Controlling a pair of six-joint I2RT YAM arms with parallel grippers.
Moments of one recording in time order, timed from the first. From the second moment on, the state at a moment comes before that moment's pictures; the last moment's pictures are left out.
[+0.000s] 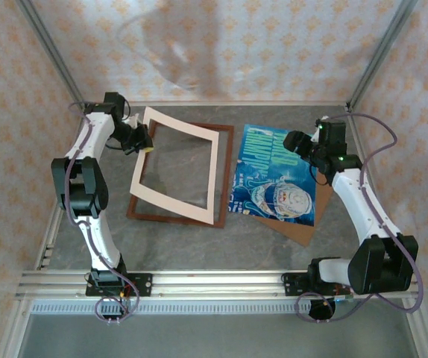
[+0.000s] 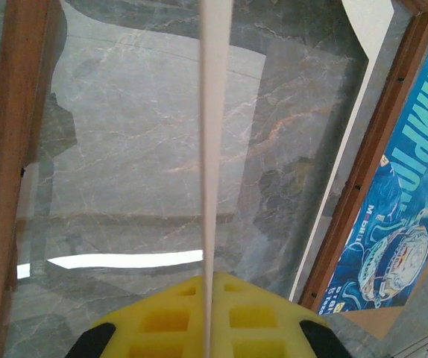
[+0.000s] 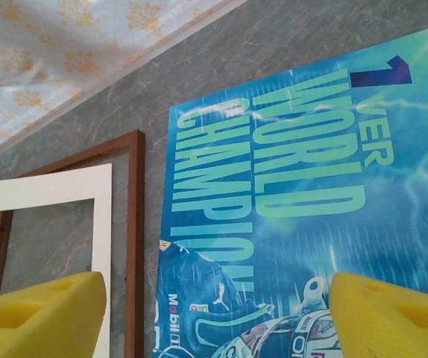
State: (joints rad) left arm 0.10 1.99 1.76 -1.13 0.52 -0.28; right arm 0.05 1.28 1.06 -0.47 -0.18 0.52
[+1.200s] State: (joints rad) left arm 0.06 2.12 1.85 -1.08 0.50 -0.31; right arm 0.05 1.29 1.05 -0.46 -0.18 0.52
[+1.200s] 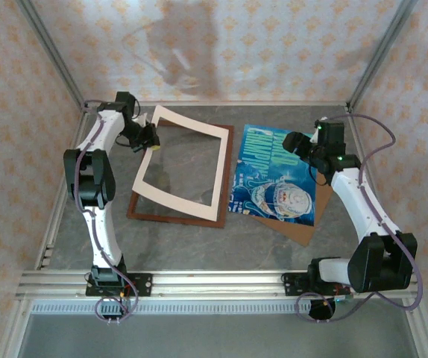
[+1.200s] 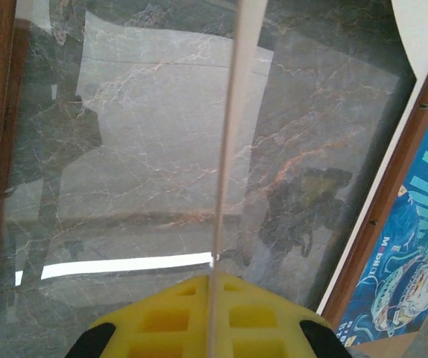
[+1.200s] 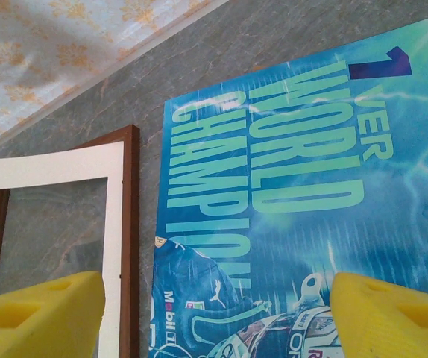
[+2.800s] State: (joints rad) left arm -0.57 1.94 1.69 -0.75 0.09 -0.48; right arm -0.01 1.67 1.18 -0.57 0.09 0.48
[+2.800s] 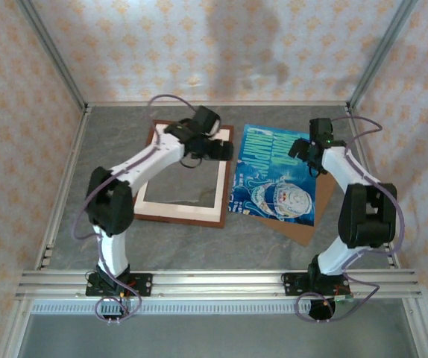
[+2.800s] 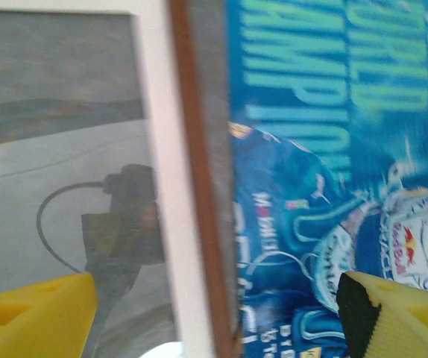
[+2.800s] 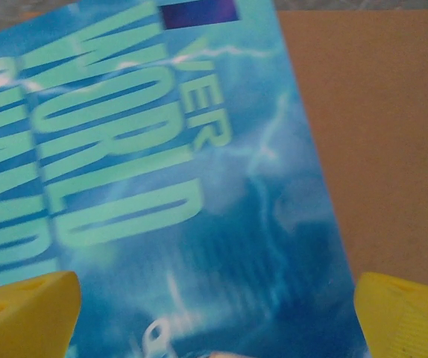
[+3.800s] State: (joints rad) left arm -0.74 2.49 2.19 -0.85 0.00 -0.43; right arm -0.09 2.29 1.94 -0.79 0.10 0.40
